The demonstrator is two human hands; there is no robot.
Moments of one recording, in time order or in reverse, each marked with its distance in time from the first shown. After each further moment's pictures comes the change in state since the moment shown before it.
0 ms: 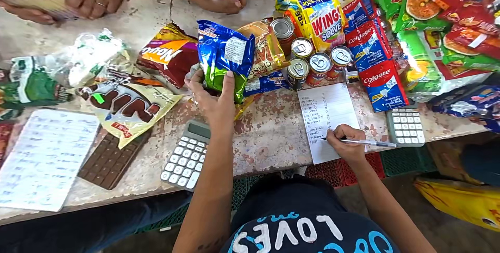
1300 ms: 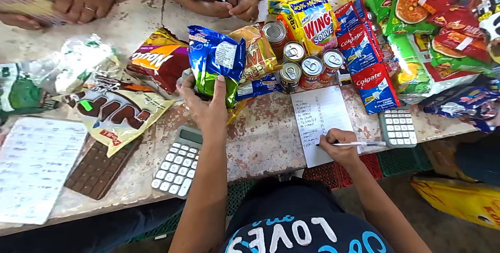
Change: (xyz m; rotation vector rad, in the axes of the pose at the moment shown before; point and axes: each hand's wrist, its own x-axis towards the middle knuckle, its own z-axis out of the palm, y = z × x) left_hand -0.003 0.005 0.001 0.012 -0.008 -0.028; right_hand 0.002 0.012 -0.010 -0.001 -0.075 0.013
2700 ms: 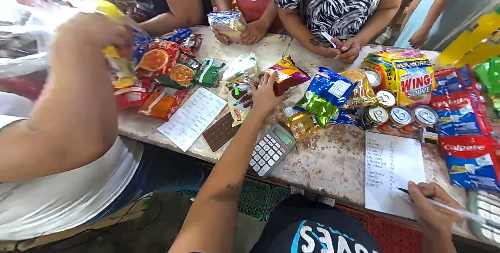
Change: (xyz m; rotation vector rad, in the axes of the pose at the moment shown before) left_hand 0.118 -0.026 -0.098 0.862 -0.255 0.142; right_hand -0.004 0.086 -0.064 0.013 0.016 0.089
